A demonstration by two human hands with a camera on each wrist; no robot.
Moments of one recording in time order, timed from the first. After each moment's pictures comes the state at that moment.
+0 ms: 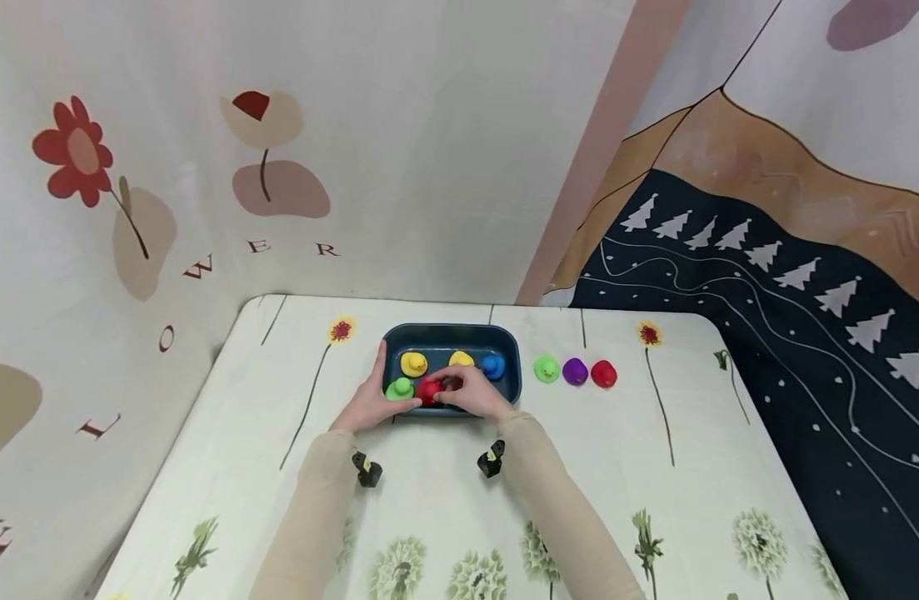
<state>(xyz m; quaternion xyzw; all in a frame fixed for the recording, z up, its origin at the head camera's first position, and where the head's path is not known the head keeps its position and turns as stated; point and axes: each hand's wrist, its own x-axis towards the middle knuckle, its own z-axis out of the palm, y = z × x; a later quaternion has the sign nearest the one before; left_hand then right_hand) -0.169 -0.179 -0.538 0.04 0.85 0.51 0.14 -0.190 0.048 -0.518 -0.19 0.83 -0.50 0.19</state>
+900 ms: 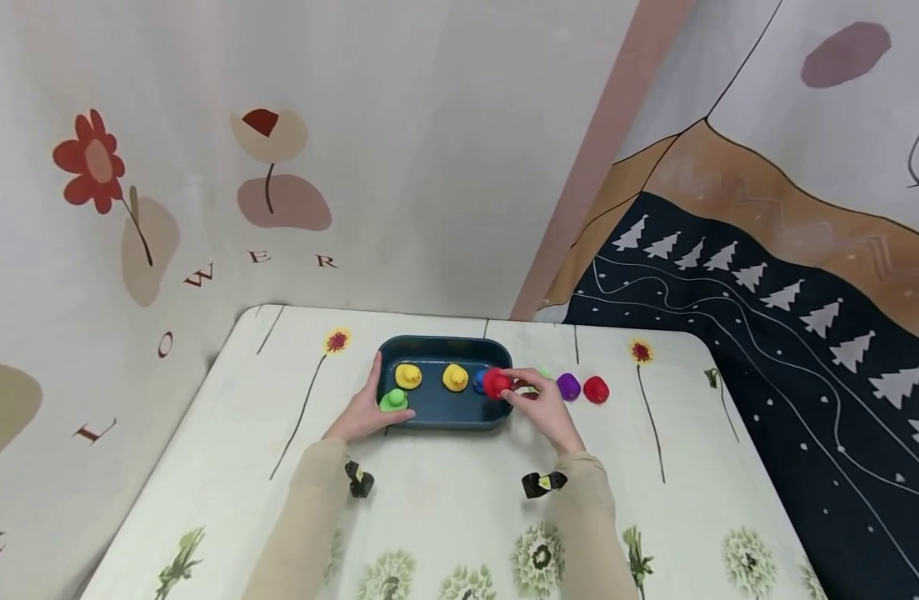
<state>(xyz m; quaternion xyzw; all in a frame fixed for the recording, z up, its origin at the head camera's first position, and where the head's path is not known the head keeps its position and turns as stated) -0.167 -0.181 -0.539 0.04 0.86 0.50 0.14 -0.161 0.146 -0.486 -0.06 0.80 -0.59 0.06</state>
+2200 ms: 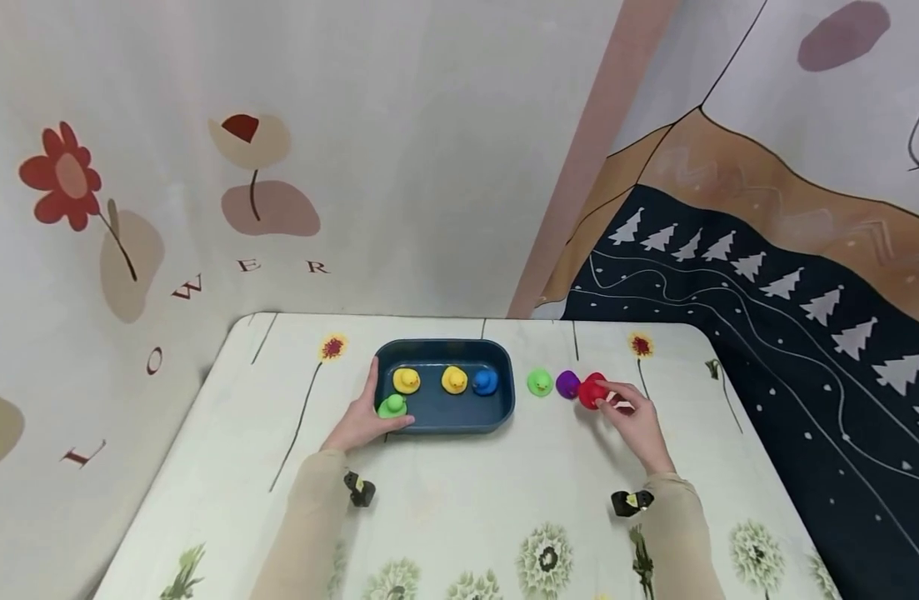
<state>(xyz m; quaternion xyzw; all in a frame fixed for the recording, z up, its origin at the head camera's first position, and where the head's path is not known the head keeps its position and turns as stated) -0.167 -0.179 -0.540 0.03 0.87 0.47 0.14 -0.141 0.274 -0.514 0.01 0.87 -0.50 -0.07</state>
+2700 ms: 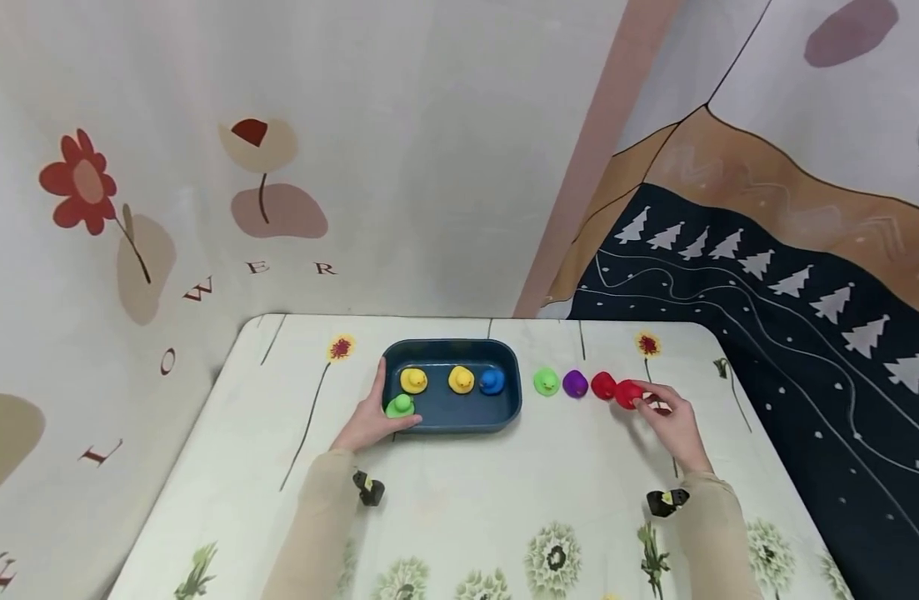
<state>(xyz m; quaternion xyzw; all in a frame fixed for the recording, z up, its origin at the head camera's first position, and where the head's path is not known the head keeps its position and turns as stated) -0.167 -0.177 -0.537 0.02 0.87 0.48 0.14 -0.137 0.316 -0.519 0.02 0.88 -0.46 -0.09</state>
